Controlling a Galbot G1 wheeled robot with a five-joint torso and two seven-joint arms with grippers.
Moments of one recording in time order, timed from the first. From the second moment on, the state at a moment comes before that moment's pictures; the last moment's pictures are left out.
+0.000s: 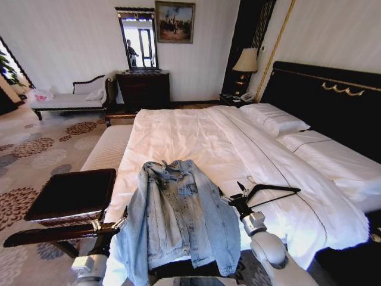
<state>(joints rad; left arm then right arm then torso) 1.91 -1.32 -0.69 -2.13 -0.29 -0.22 -0.05 -1.50 1.08 0.44 2.01 0.21 -0.02 0.10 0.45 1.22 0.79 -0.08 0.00</state>
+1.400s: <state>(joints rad) 2.03 -1.35 -0.84 -2.09 -0.47 -0.25 -0.05 -1.33 0.97 0.23 1.94 0.27 -0.09 0.12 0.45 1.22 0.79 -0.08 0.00</state>
